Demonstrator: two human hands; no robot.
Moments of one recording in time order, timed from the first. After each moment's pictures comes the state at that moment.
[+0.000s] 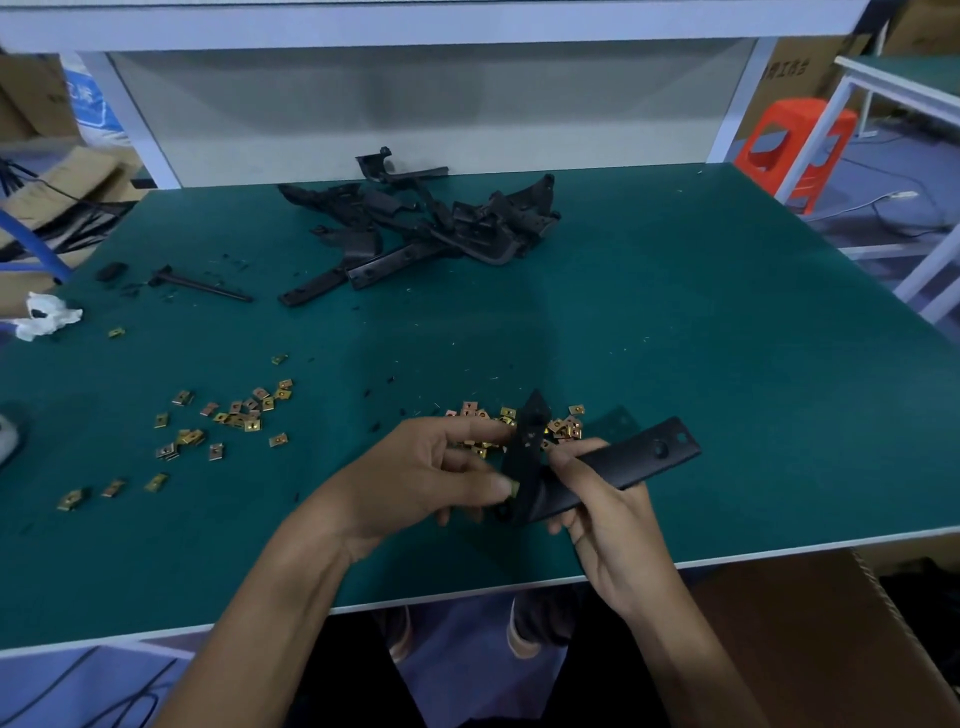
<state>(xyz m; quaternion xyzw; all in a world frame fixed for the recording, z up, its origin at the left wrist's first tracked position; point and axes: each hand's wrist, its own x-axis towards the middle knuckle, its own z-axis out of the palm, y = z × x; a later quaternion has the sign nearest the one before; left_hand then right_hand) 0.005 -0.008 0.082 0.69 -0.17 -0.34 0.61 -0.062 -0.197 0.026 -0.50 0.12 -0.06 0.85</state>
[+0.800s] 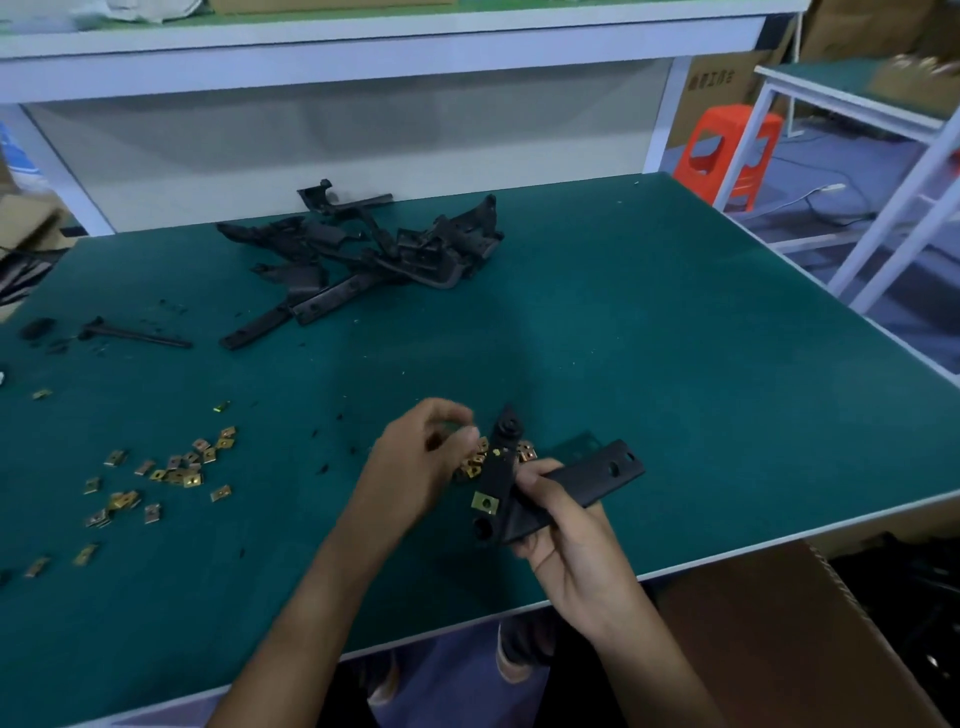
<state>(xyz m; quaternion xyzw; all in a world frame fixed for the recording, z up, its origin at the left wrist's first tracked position) 0.035 -0.064 0.054 0.83 -0.12 -0.09 0.53 -0.059 -0.205 0.025 -0.41 0.14 -0.03 0.90</state>
